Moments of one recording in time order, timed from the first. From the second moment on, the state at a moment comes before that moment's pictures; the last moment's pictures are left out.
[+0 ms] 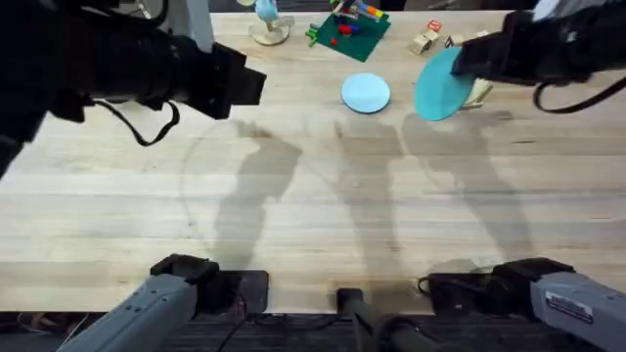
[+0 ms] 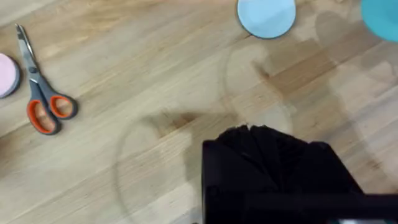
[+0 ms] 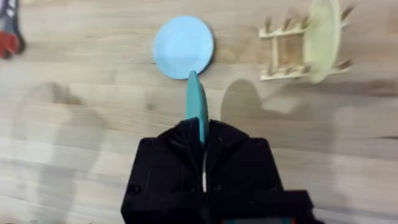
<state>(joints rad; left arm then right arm) -0.17 1.05 1.17 -0.99 0.26 0.20 0.15 1.20 1.20 -0.91 -0.15 0.22</state>
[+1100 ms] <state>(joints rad) -0.18 1.04 1.17 -1.01 0.24 0.17 -0.06 1.42 1.61 -1.05 -0.03 -0.19</state>
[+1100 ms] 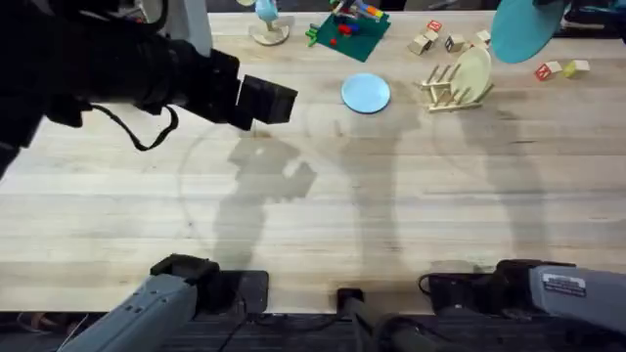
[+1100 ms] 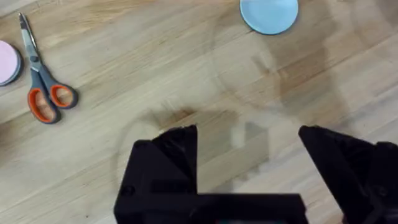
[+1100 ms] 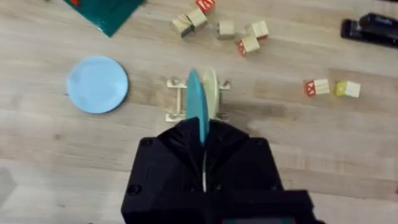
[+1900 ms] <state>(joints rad) -0.18 1.04 1.17 -1.01 0.24 0.17 -0.09 1.55 1.62 -1.03 -0.06 -0.20</state>
